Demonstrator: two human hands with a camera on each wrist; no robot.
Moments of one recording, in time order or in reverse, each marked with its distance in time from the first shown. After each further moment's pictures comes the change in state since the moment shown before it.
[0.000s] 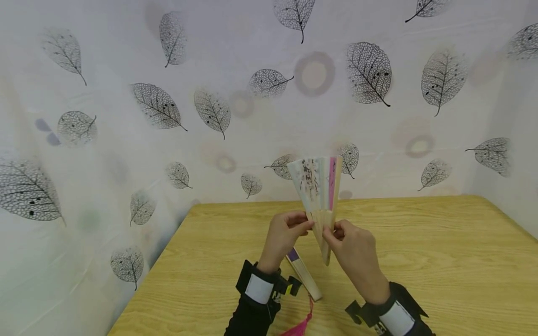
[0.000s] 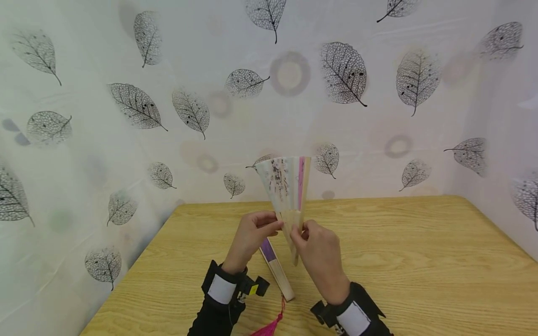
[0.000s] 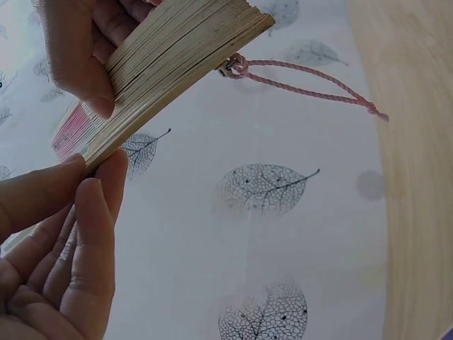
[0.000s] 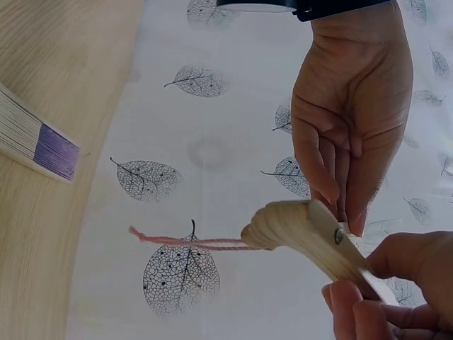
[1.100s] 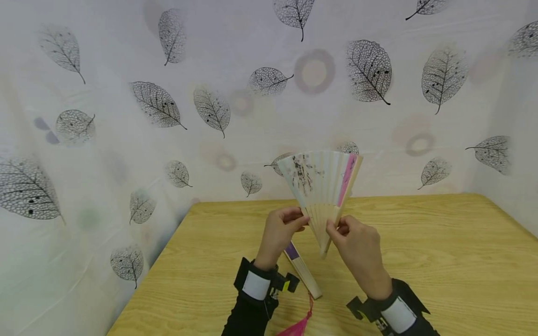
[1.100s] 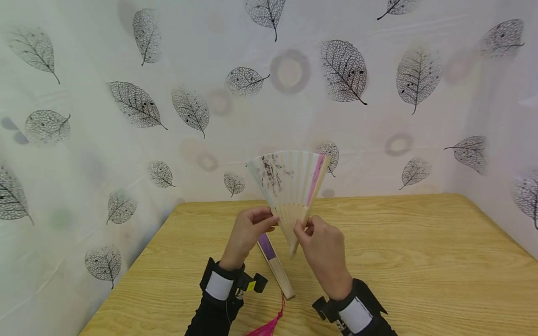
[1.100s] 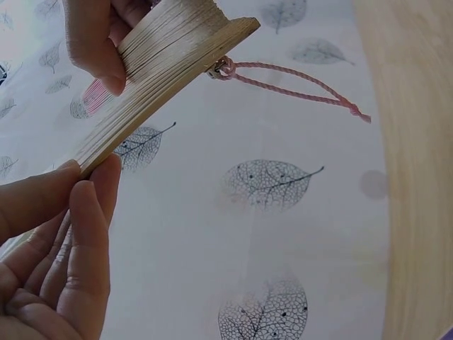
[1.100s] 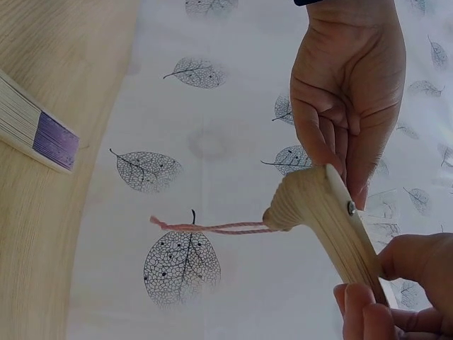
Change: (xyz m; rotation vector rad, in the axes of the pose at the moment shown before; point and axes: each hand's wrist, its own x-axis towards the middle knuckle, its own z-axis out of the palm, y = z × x) left_hand -0.006 0.020 -0.006 -0.067 0.042 -0.032; right_hand 0.003 0.005 -0.002 -0.021 0.046 0.028
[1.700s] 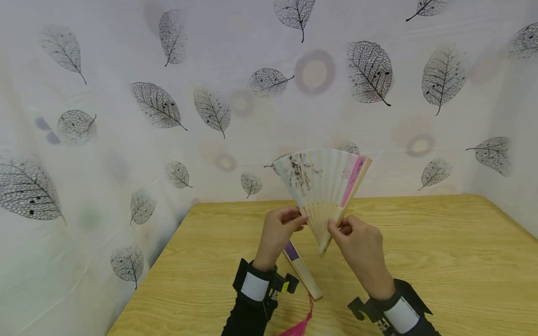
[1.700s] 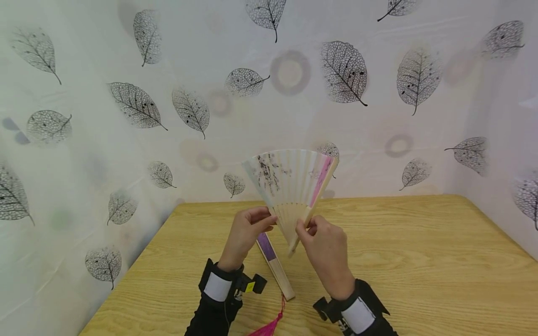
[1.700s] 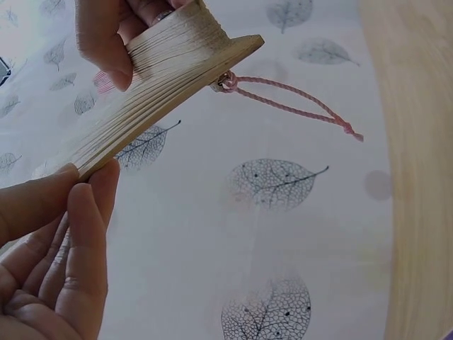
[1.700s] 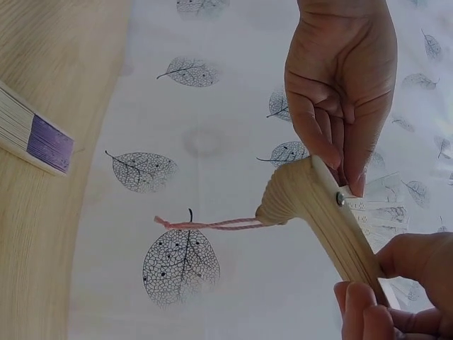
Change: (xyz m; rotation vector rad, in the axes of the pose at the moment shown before) left_hand 0.009 -0.018 -0.003 -0.053 0.010 0.016; right_hand 0.004 0.001 -0.004 0.014 -0.036 0.070
